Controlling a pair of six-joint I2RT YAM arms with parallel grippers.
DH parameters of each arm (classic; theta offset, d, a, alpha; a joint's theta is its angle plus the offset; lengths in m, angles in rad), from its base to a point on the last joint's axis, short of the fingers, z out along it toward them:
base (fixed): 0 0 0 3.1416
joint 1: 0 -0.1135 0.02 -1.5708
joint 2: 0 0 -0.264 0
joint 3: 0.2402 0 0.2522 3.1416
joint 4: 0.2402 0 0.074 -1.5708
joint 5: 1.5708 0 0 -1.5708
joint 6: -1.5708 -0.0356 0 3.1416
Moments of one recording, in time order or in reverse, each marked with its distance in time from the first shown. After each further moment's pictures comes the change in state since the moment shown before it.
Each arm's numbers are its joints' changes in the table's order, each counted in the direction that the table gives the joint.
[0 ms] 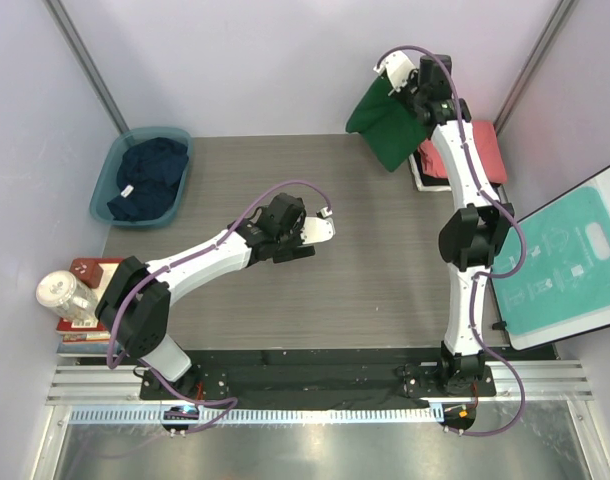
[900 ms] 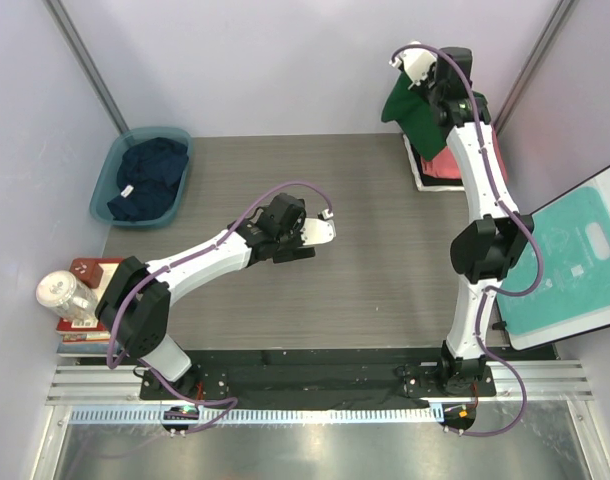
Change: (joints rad) left arm 0.000 0.000 0.000 -0.001 0.022 -0.029; right arm 0.012 0.160 -0.106 -0.023 0.211 0.096
